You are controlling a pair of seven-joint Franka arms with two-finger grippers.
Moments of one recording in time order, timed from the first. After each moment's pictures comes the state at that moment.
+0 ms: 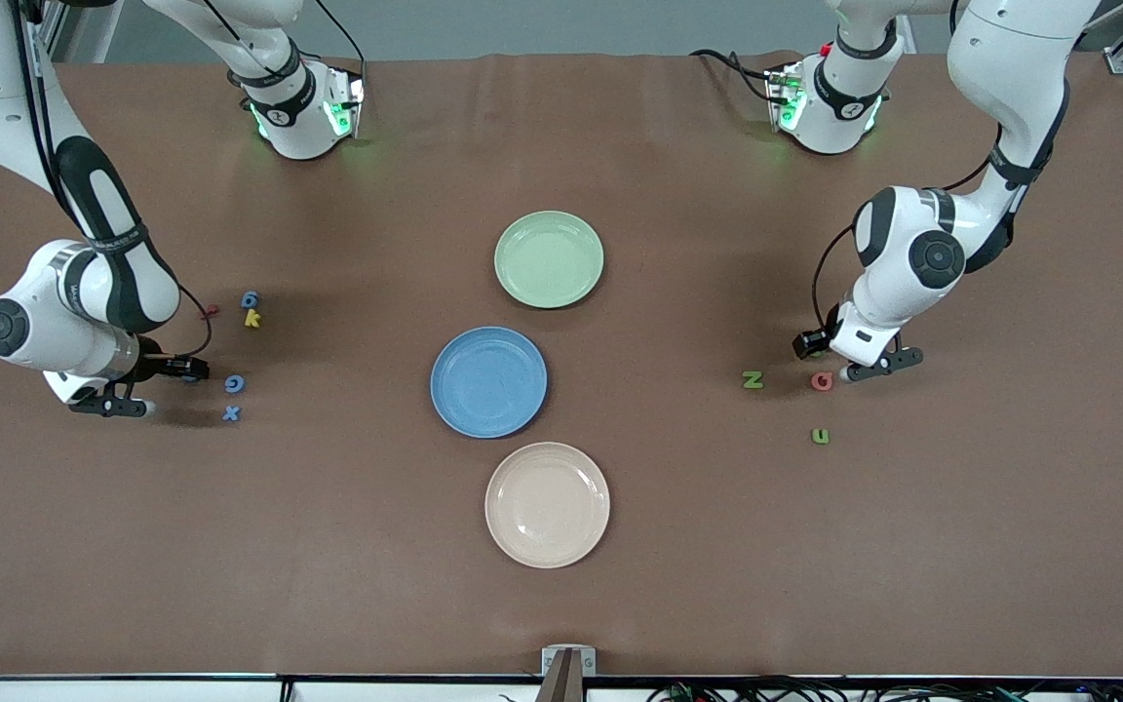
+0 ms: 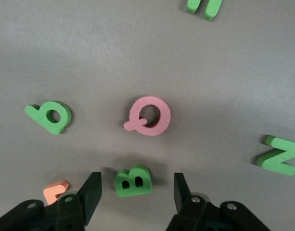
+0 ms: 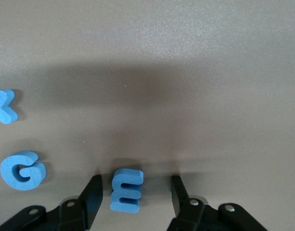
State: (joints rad) left arm 0.01 0.33 -0.18 -2.39 0.01 2.69 -0.43; right arm -0.18 0.50 -0.09 -2.10 0.04 2.44 -0.21
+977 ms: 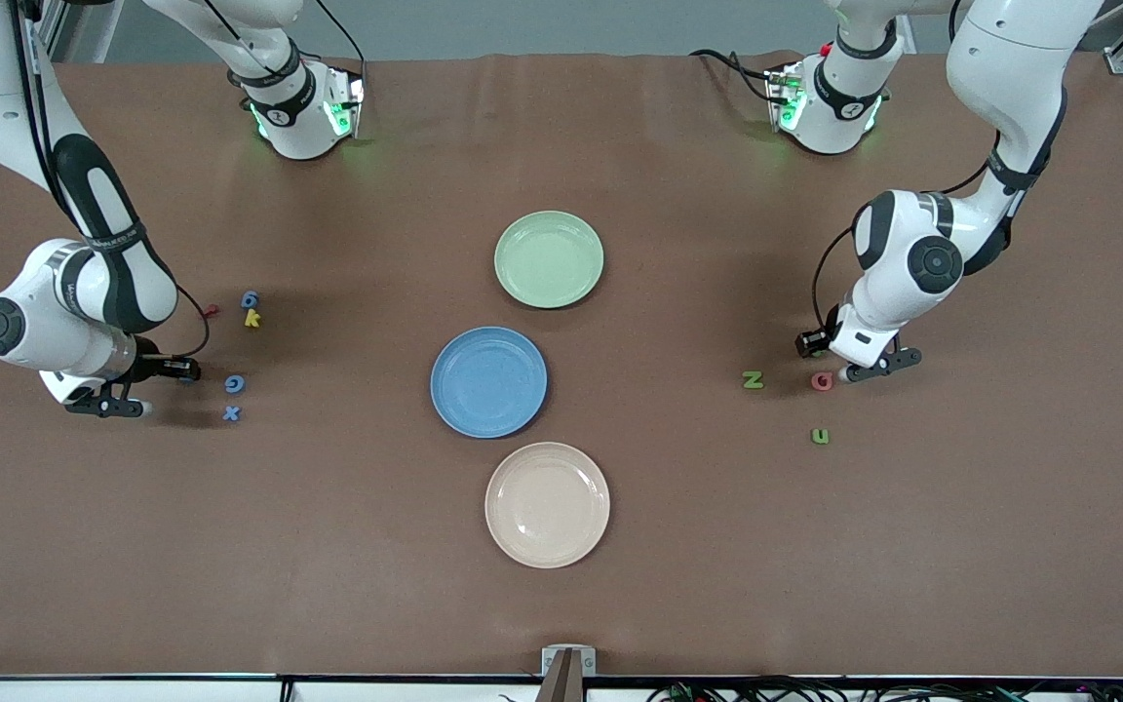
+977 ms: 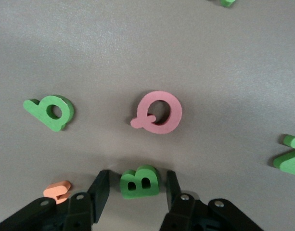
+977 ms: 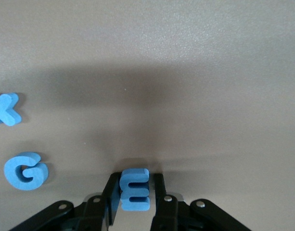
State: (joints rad) left arm 0.01 0.34 -0.17 -2.39 0.01 2.69 -0.43; right arm -0.18 0.49 -0.09 -2.10 0.04 2.44 -0.21
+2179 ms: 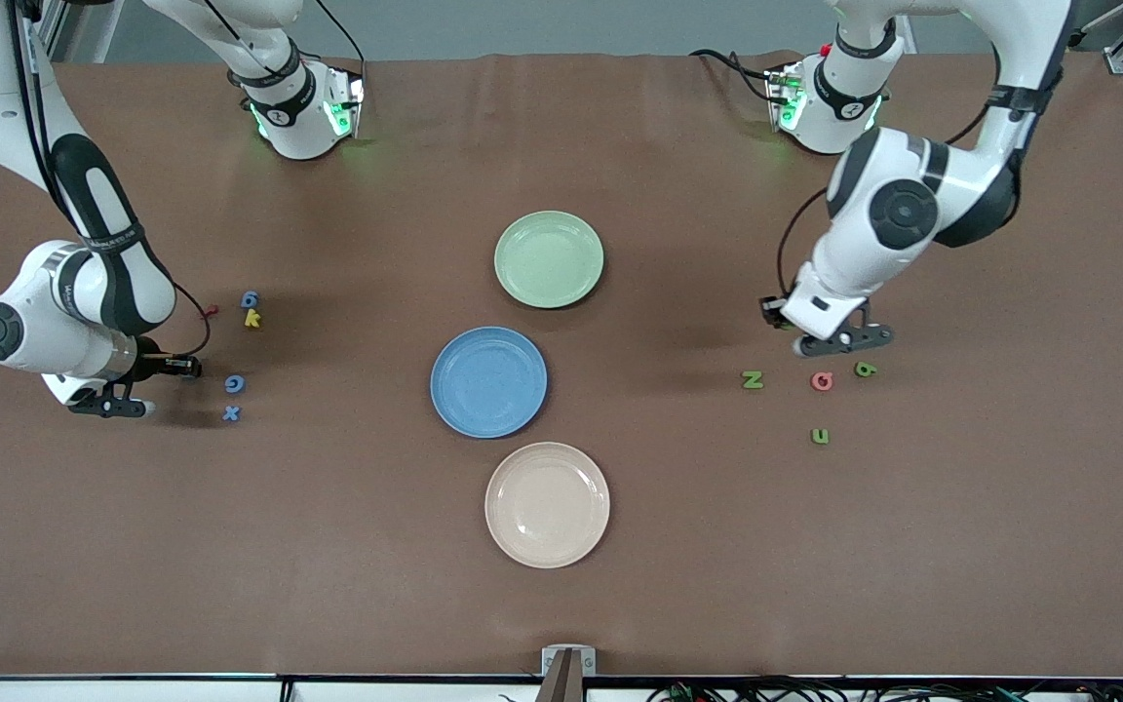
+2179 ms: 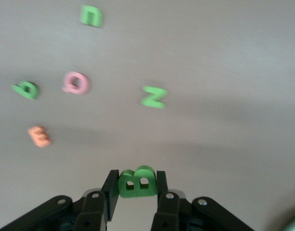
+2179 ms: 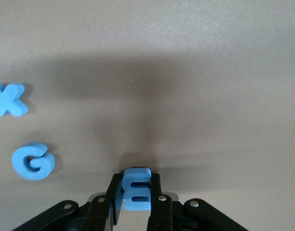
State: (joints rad) left arm -0.05 0.13 -0.37 -2.19 0.01 2.24 -0.58; right arm -0.18 0.48 -0.09 -2.06 0.04 2.33 -0.21
